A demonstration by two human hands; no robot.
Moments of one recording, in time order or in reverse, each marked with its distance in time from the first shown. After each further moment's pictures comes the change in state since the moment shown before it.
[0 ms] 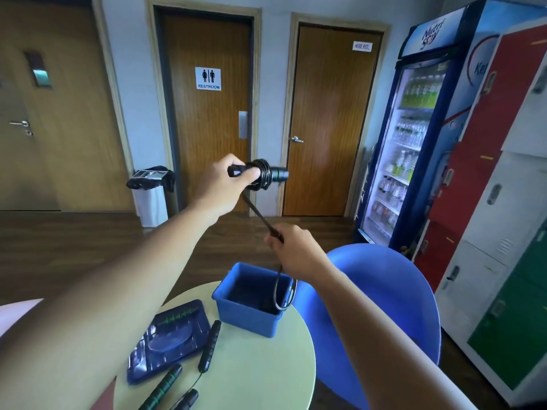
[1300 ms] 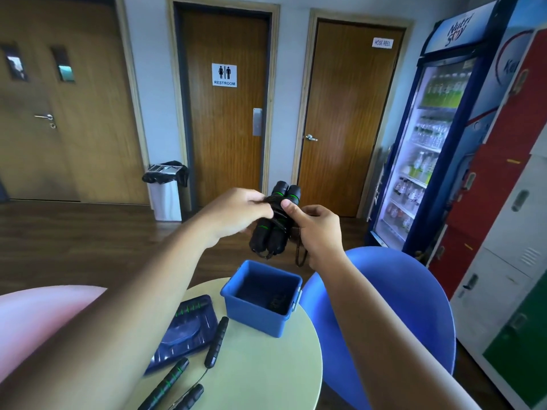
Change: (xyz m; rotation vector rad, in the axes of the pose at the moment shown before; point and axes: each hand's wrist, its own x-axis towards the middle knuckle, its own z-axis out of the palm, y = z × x) left_hand -0.029 -0.013 -0.006 -0.053 -0.477 -0.162; right_hand 0.036 0.012 0.005 0.807 0.316 0.285
